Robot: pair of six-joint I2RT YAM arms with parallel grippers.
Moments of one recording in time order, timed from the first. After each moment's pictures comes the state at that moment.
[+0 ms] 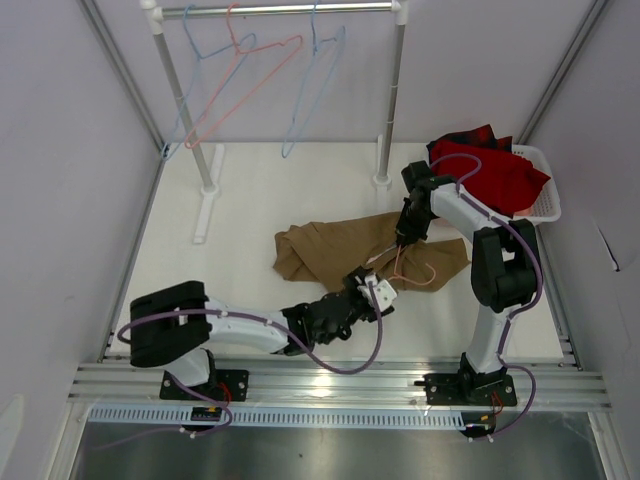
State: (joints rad) left arm -1.29 1.56 0.69 0.73 -0.46 0.22; right arm 0.30 1.91 1.45 -0.83 -0.01 0.65
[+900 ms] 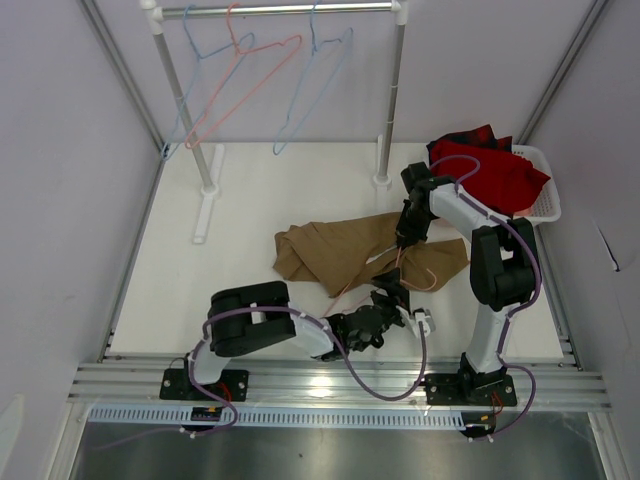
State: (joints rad) left arm -1.35 2.03 0.87 1.09 -0.52 0.82; right arm 0.30 1.92 1.45 -0.83 -0.01 0.64
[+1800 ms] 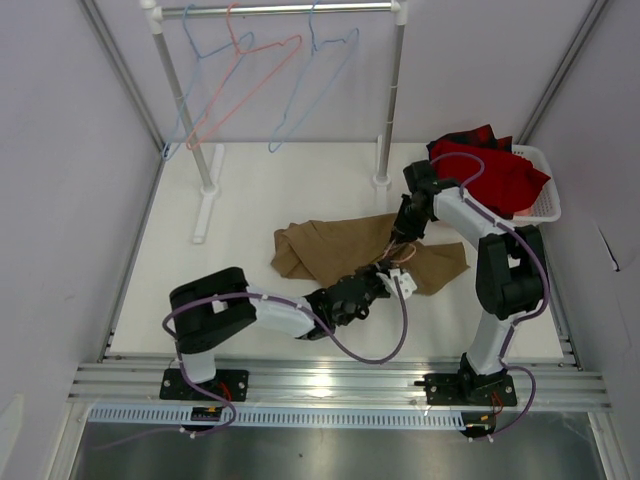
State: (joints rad) left arm -1.22 1.85 0.85 0.92 -0.43 0.57; right arm 0.30 1.86 1.40 -0.75 -0.07 0.66
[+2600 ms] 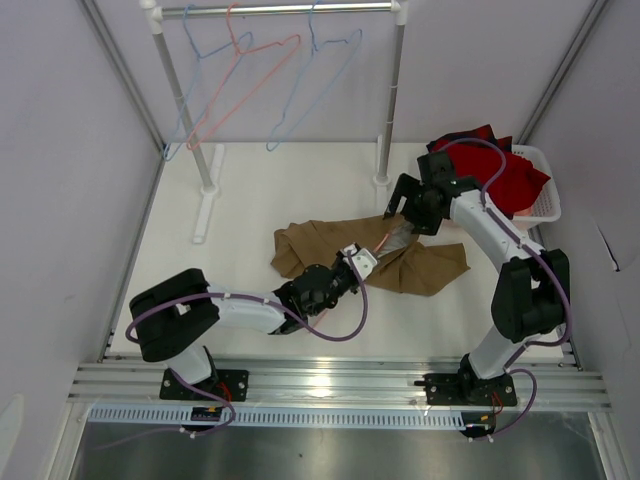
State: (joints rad) left arm -1.09 1.61 0.66 0.92 -0.26 0.22; right arm 0.29 1.68 1.38 -0.70 -0.10 0.65
